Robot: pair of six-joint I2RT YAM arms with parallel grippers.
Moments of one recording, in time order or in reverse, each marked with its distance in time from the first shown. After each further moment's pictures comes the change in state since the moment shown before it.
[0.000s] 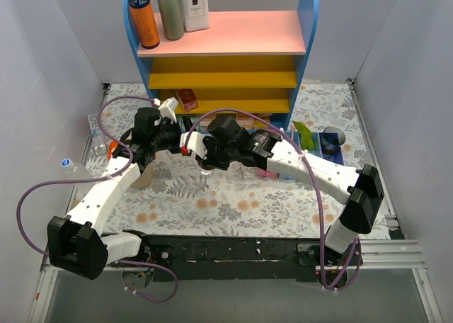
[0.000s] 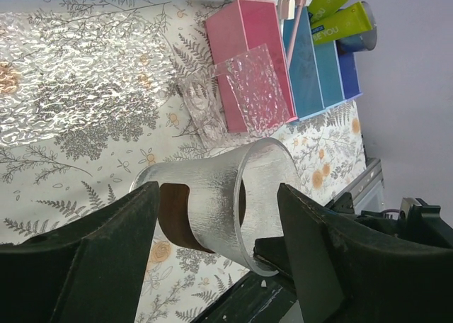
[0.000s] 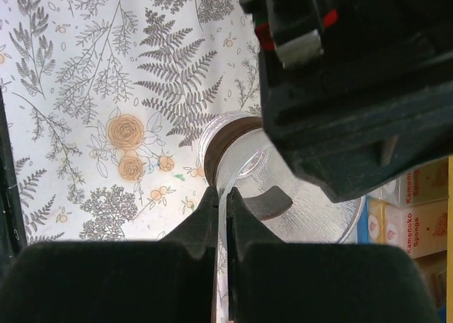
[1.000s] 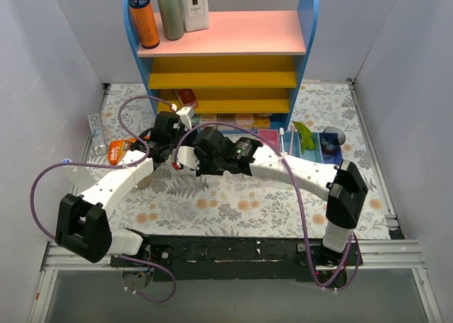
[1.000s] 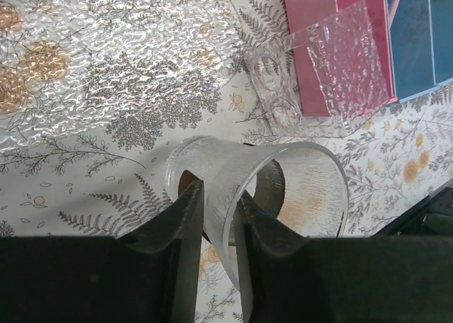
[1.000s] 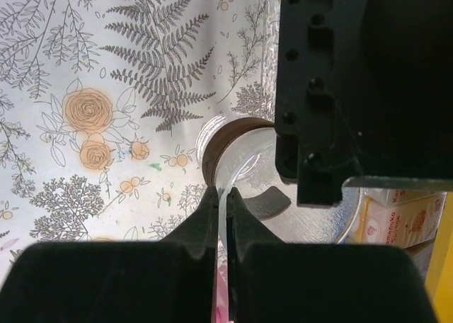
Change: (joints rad) left arm -0.111 0.129 0.000 -0.037 -0.202 0.154; right arm 0.061 0.109 0.008 -0.005 0.154 -0.108
